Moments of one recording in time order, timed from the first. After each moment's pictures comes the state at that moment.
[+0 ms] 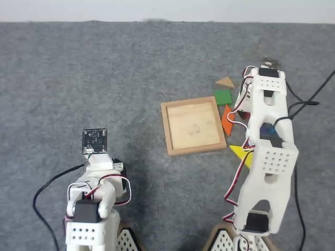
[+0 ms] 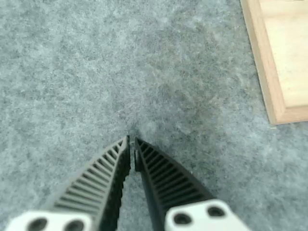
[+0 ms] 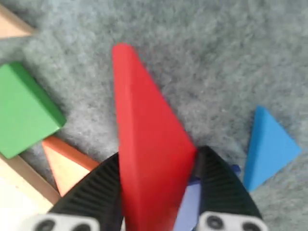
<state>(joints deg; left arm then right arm) -4.2 -103.1 97.1 72.2 11.1 2.5 43.6 -25.1 77.9 -16.7</state>
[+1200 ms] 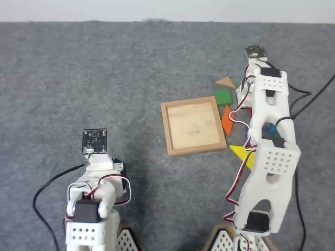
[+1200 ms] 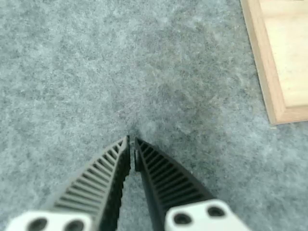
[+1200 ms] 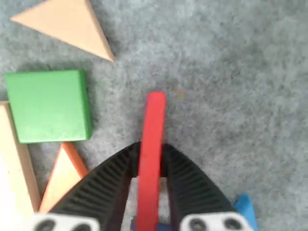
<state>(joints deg) -4.2 -103.1 97.1 72.2 11.1 4.0 42.0 -24.9 68.3 12.0</state>
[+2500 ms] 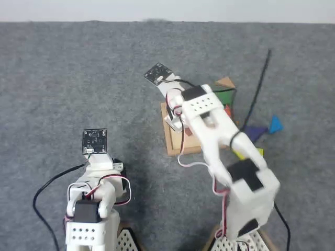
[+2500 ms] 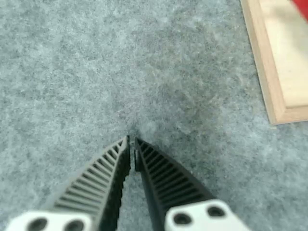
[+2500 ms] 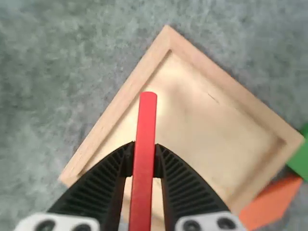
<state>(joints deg) -4.2 -103.1 97.1 72.2 11.1 -29.0 18.1 2.9 62.3 19.8</state>
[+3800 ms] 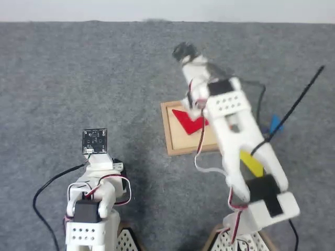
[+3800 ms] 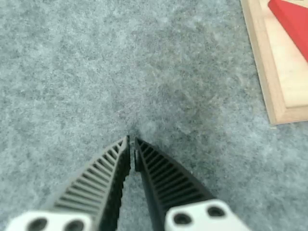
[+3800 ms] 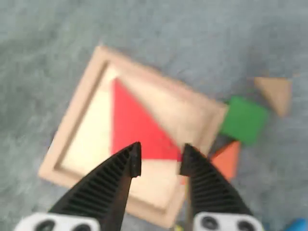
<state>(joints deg) -4.2 -103.1 97.1 72.2 11.1 -21.7 1.7 13.3 60.0 17.0</state>
